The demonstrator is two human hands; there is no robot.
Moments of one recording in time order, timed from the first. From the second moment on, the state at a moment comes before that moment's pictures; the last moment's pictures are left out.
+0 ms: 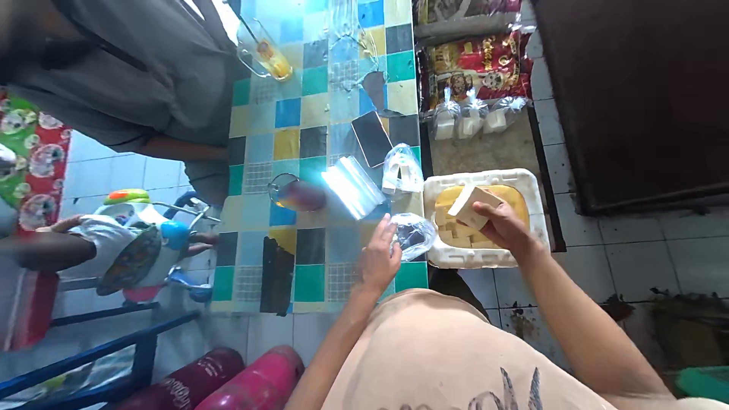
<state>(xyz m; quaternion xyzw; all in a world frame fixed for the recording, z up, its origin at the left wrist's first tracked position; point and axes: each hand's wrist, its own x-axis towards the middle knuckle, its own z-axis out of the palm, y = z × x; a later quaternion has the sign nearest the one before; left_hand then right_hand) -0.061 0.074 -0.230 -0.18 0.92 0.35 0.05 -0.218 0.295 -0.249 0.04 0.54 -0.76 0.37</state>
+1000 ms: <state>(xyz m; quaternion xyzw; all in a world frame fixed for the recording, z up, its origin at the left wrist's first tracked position) -0.042 0.107 -0.212 0.05 0.93 0.34 -0.15 -0.109 0.219 -0.218 -0.16 0.85 -0.51 0.05</state>
